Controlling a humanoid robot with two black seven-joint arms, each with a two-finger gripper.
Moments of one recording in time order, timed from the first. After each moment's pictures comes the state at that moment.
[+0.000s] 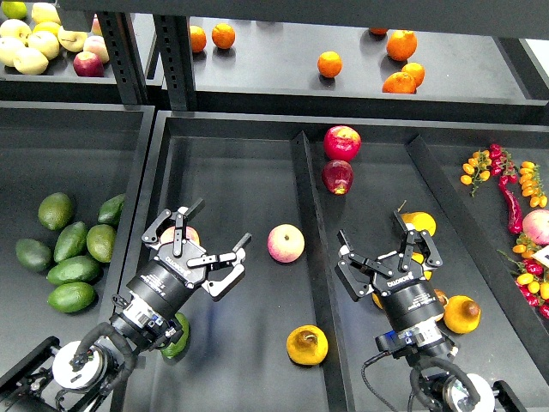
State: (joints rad) left arm 0.00 0.00 -1.09 -1.24 -0.23 -0.49 0.24; right arm -0.11 0.01 1.29 1.28 0.20 0.51 -0.20
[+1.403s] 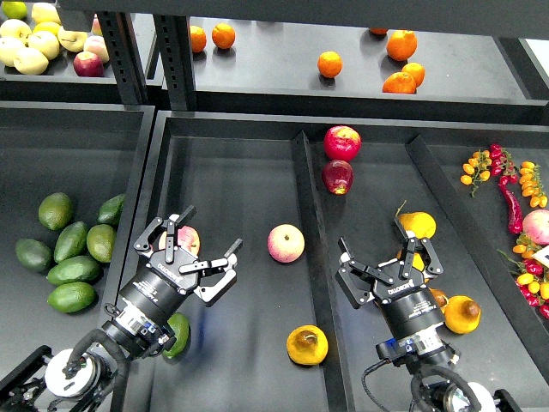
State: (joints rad) left arm 0.03 0.00 -1.12 -1.23 -0.23 -0.49 0.26; right arm -0.14 0.01 1.29 1.28 0.20 0.52 -0.21
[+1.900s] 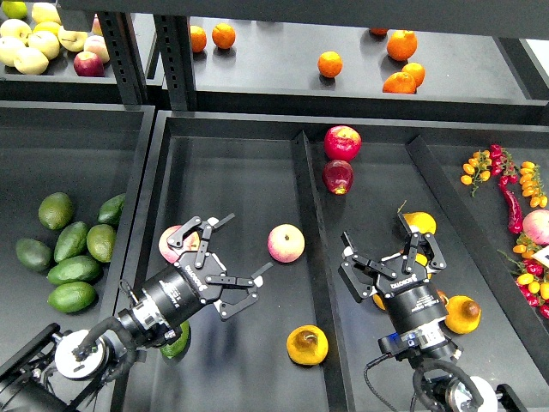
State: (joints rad) left arm -0.09 0.01 -1.07 -1.21 0.00 -0.49 0.43; right arm -0.12 0.02 1.32 1.29 0.20 0.50 -0.20
